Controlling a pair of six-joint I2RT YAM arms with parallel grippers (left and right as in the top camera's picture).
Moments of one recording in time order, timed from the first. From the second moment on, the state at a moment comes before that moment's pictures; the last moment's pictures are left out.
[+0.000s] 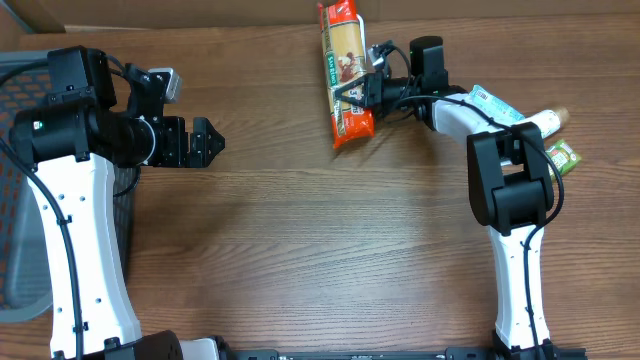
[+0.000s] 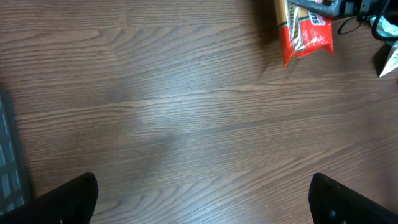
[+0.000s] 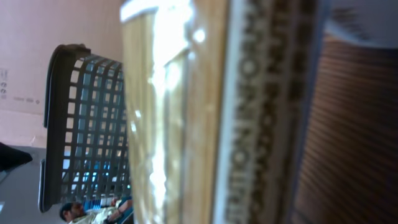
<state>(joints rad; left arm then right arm) 0.22 1.53 1.72 -1.39 0.37 0.22 0.23 2.48 1.77 0.10 -1.15 0.65</state>
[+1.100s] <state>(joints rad) 0.22 1.53 1.72 -1.39 0.37 0.22 0.20 2.48 1.77 0.22 -1.16 0.70</state>
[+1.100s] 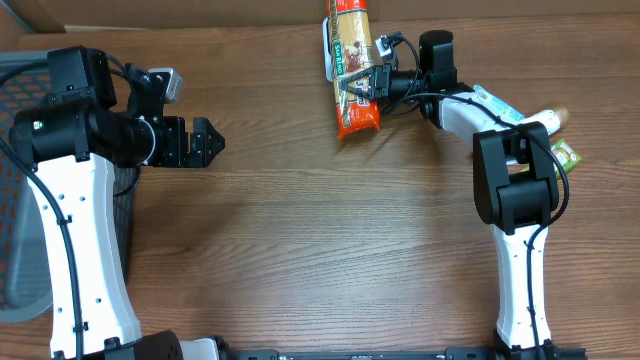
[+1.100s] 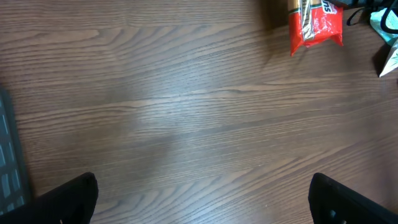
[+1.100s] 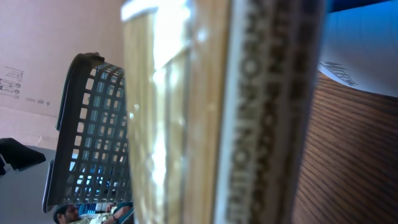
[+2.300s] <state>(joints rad) 0.22 1.53 1.72 -1.39 0.37 0.22 0.19 2.38 1.77 0.37 -1.35 0.90</state>
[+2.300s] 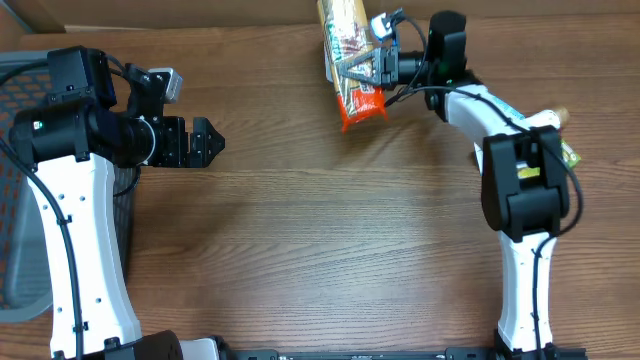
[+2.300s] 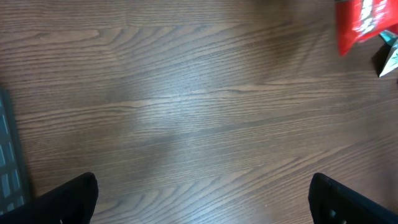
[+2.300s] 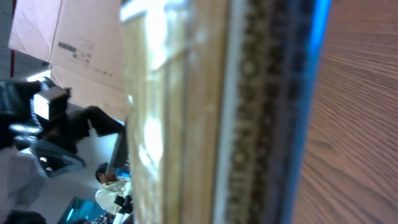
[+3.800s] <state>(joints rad) 0.22 1.53 1.72 -1.39 0.37 0.22 0.09 1.66 1.22 -0.87 0.51 1.04</state>
